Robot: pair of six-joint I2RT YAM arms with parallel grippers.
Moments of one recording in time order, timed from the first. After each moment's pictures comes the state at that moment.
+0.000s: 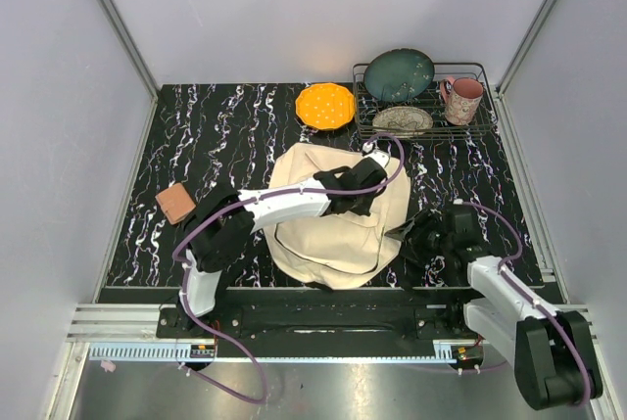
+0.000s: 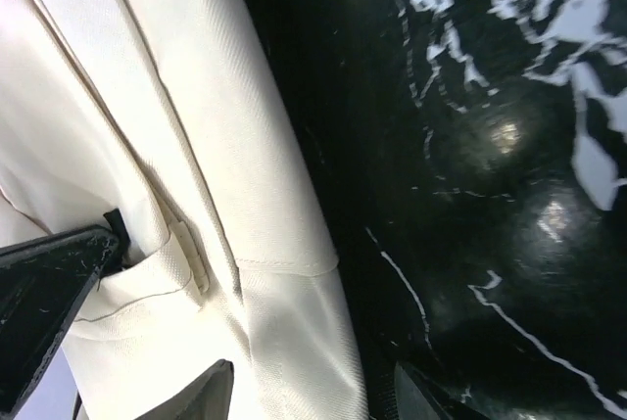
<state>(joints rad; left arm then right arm) -0.99 1.97 1.46 -0.38 -0.22 -0.42 0.15 0.90 0.22 -0.14 -0.39 1.07</state>
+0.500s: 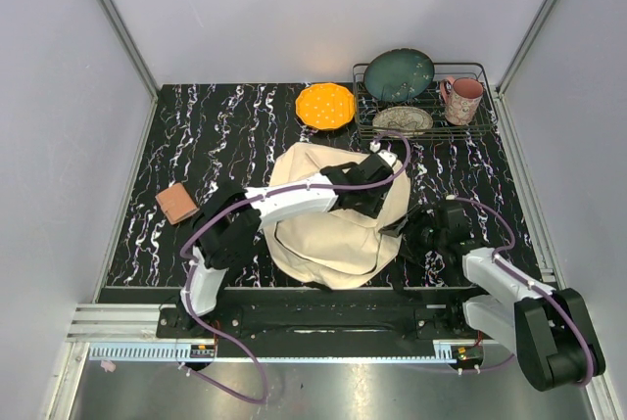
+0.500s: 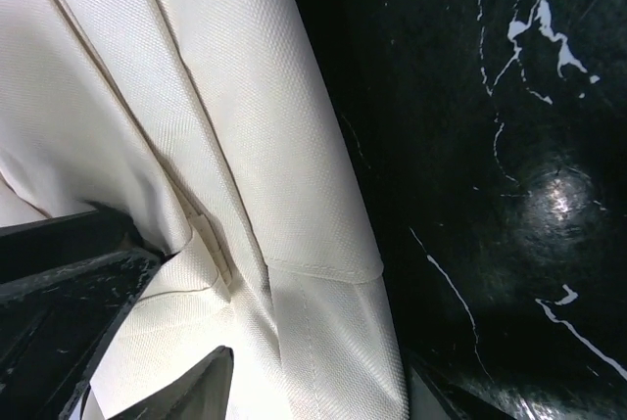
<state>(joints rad) -0.99 2.02 1.56 -0.46 -0.14 -0.42 0.24 1.03 0.26 -0.04 -0.37 1.12</state>
